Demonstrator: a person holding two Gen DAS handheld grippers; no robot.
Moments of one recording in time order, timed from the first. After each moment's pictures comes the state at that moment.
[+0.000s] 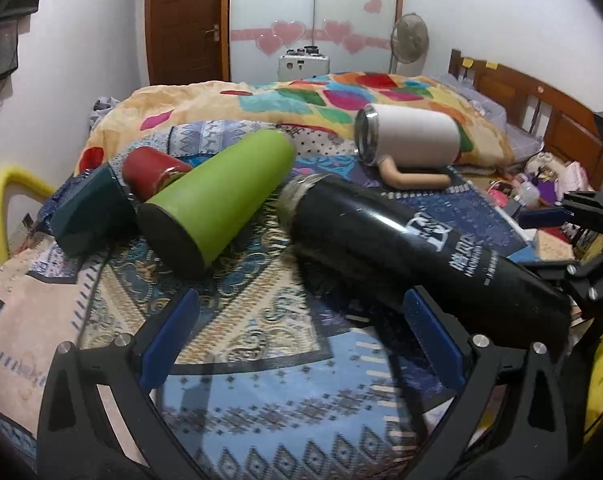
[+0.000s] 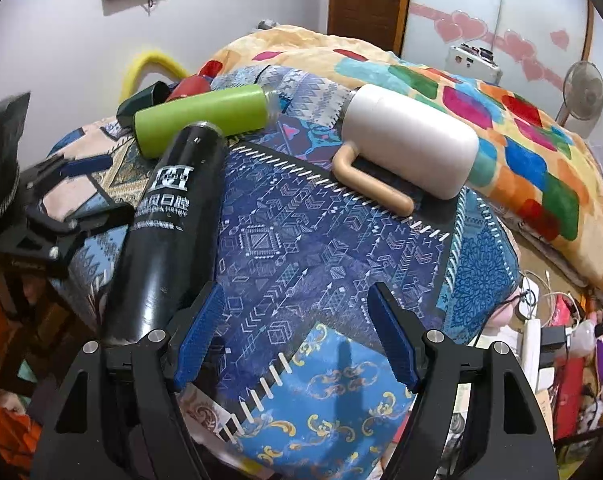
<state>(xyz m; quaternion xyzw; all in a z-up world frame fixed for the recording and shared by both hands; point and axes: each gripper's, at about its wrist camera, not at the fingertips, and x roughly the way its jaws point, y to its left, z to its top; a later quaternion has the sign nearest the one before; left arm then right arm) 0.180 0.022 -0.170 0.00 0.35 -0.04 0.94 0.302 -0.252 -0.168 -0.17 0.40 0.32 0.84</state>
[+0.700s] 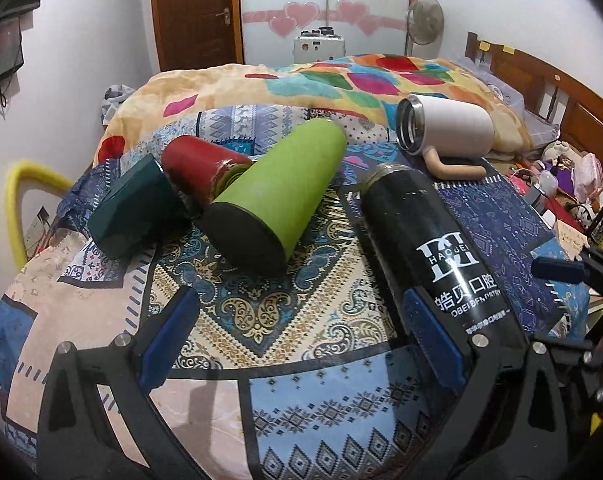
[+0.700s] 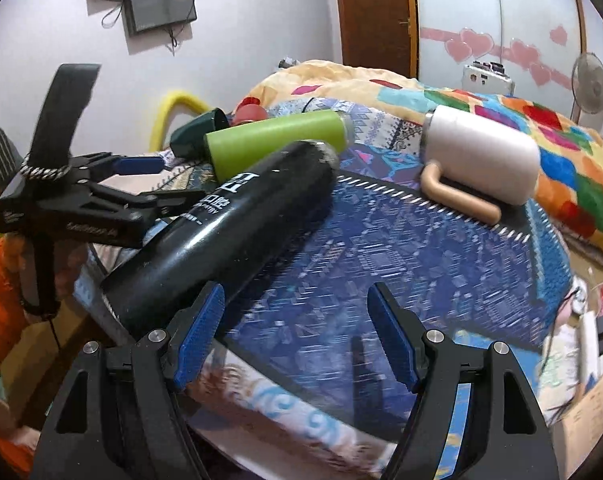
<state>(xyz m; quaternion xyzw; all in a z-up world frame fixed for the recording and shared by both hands) 0.186 0.067 -0.162 0.01 0.38 -0.02 0.92 0.251 -0.205 -0.180 -0.08 0.34 0.36 0.86</state>
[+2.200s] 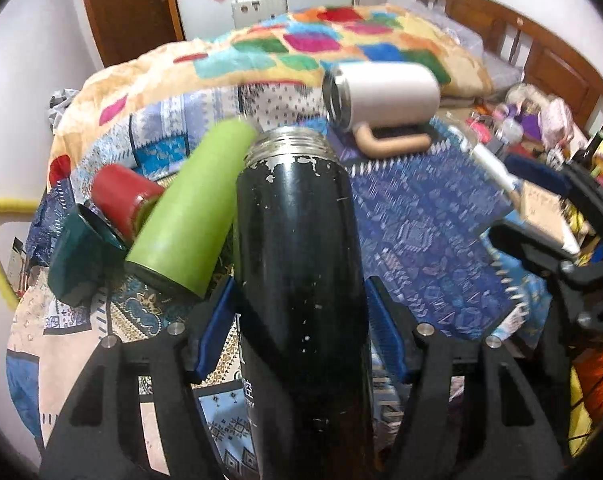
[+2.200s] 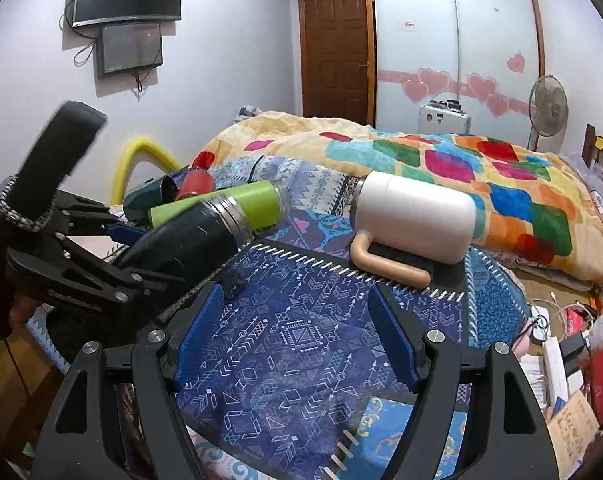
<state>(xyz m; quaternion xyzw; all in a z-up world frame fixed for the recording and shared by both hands) 0.219 0.012 -0.128 0.06 0.46 -0.10 0.88 0.278 -0.237 -0.140 -0.06 0.26 0.30 0.92</state>
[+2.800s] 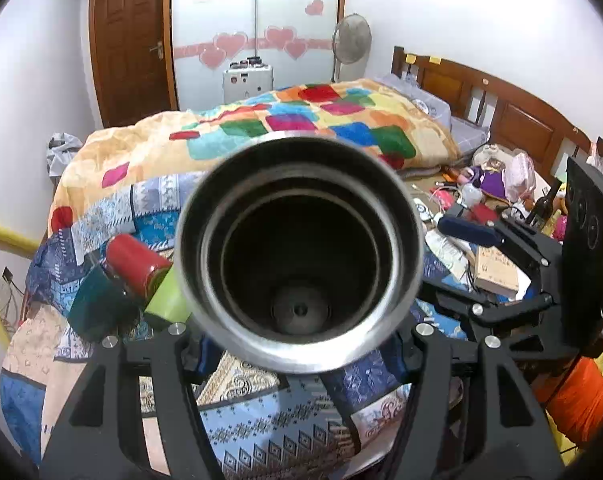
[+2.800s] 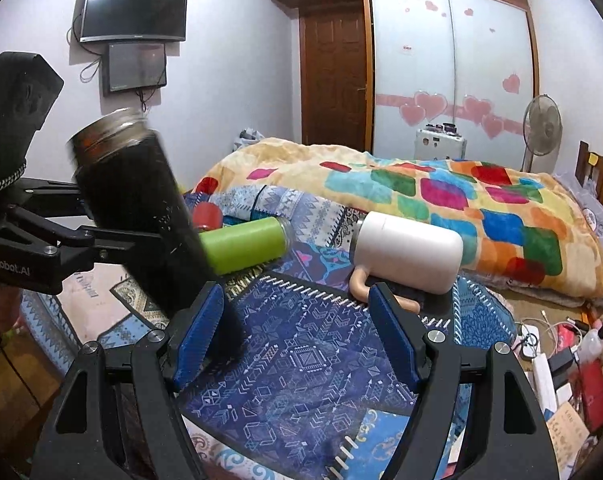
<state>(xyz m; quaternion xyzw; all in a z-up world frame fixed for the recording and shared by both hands) 0.185 0.004 -0.061 0.03 0.34 -0.14 0.93 0.266 -0.235 -0.113 -0.05 0.23 0.30 0.93</state>
